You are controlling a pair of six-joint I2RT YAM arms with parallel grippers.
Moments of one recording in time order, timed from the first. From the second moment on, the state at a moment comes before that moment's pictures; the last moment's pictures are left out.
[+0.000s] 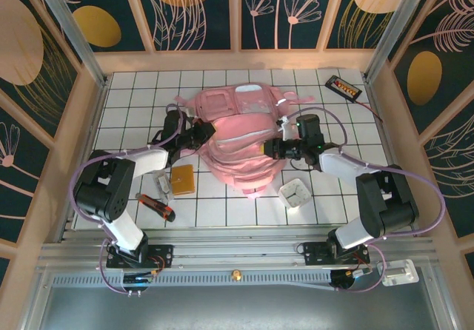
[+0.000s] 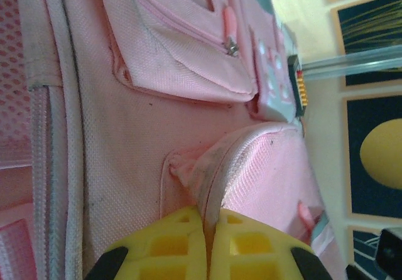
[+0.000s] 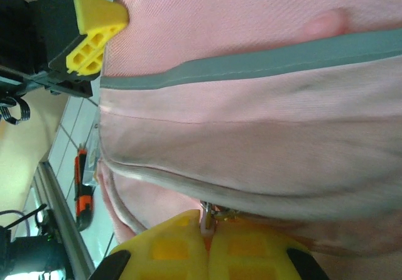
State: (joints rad) left arm -0.38 1.69 0.83 0.38 0.38 -1.07; right arm 0.37 1.49 0.76 0.02 -0.71 0.39
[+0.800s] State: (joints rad) left arm -0.44 1.66 0.78 0.50 0.23 -1.22; right arm 0.76 1.77 0.78 0.57 -0.51 0.84
